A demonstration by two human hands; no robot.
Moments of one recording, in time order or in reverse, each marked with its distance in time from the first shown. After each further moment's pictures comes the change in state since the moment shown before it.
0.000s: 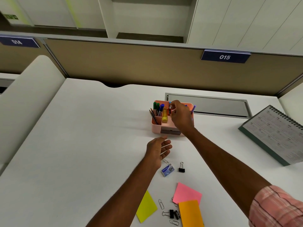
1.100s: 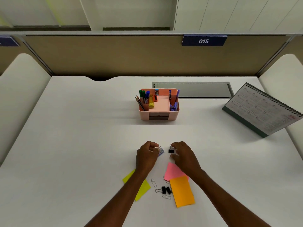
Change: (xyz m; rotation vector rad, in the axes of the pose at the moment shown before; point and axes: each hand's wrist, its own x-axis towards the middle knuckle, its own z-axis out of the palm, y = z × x) left_hand -0.021 -0.087 -0.048 0.847 0.131 0.526; right_hand -0.226 0.111 0.008 0.023 -0.291 0.073
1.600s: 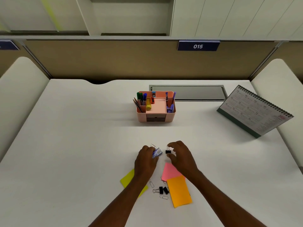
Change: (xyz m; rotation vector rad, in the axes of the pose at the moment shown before) left_hand -0.012 -0.024 0.009 0.455 -0.004 0.367; right_hand -0.010 -0.013 -0.009 0.055 0.100 -0.044
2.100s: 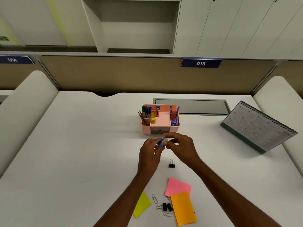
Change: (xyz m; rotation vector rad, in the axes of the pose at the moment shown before) left_hand 0.046 0.040 -0.049 -0.397 0.273 0.154; right_hand 0.061 -0.070 -0.056 0.356 0.063 -0.062
